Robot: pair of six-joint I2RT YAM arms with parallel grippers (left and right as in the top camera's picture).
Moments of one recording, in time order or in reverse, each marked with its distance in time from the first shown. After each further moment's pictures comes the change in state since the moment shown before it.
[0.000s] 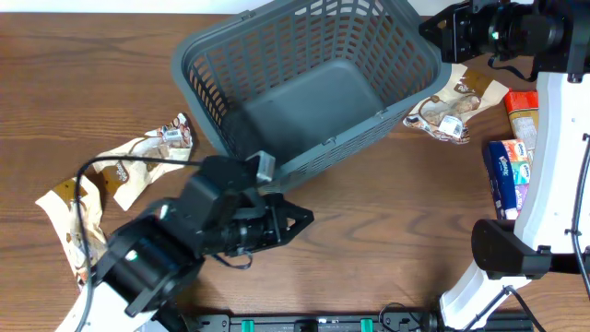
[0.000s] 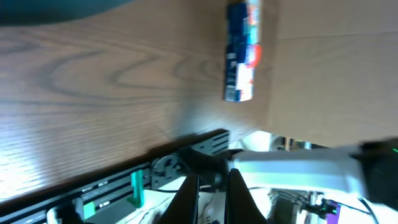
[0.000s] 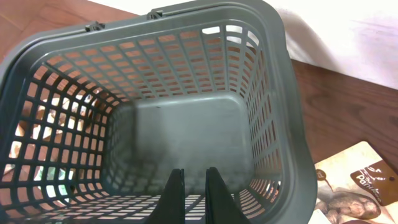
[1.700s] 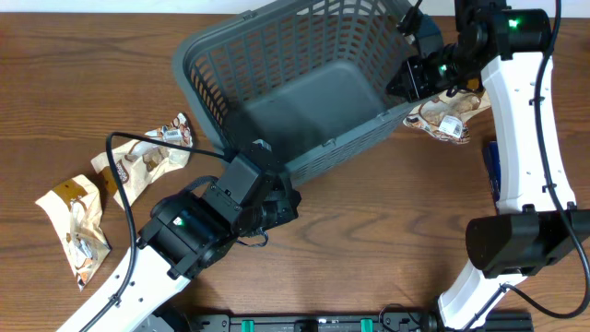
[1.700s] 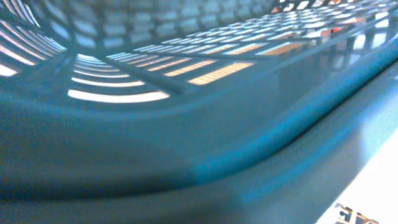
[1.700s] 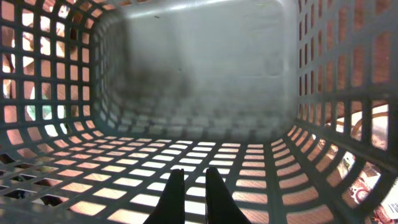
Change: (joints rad) left arm -0.018 0.142 -0.005 -0.023 -0.290 -0.001; right arm 0.057 0.013 -0.430 0.038 0.033 -0.081
